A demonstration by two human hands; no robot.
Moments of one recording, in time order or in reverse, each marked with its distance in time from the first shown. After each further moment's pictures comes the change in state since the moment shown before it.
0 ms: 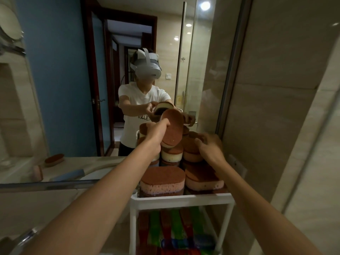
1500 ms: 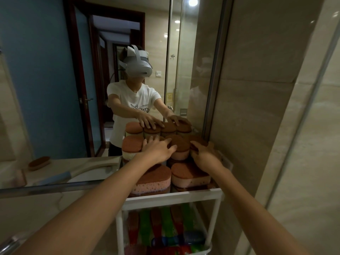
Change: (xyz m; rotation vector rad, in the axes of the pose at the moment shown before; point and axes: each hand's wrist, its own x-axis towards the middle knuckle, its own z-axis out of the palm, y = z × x) left_hand -0.011 -0.038 0.022 1.430 -0.281 0.326; right_hand -0.011 0.029 -0.015 -0.406 -0.205 0.085
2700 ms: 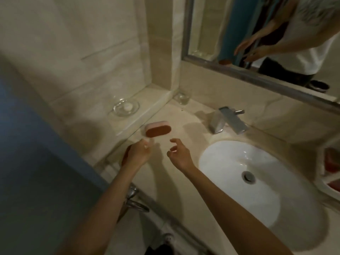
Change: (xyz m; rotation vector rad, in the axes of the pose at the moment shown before) left_hand -0.523 -0.439 0.106 -0.559 0.215 -1.202; right_hand -0.412 -0.353 0.391 0.366 -0.945 -0.370
